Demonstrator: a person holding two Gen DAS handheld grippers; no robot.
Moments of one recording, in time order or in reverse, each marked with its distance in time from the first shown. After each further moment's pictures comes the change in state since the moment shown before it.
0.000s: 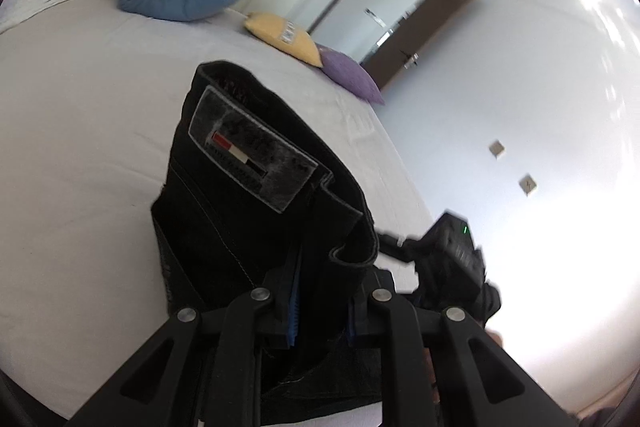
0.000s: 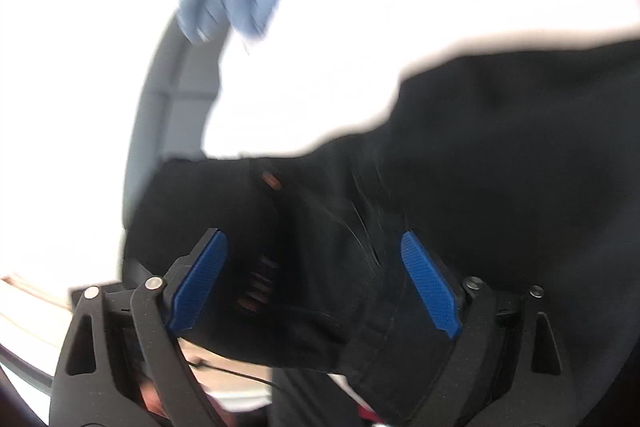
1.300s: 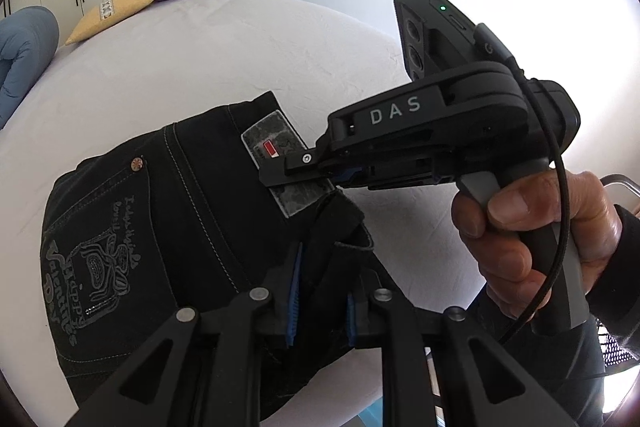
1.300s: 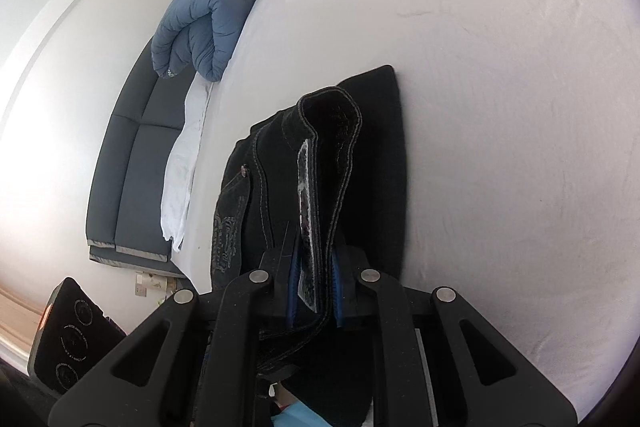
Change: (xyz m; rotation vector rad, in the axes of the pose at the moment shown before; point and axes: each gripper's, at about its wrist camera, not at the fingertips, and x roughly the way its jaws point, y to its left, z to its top) left arm 0.162 -0.165 -0.142 0.669 0.406 0.062; right arm -0.148 -0.120 -0.042 -0.043 -0.150 -0.224
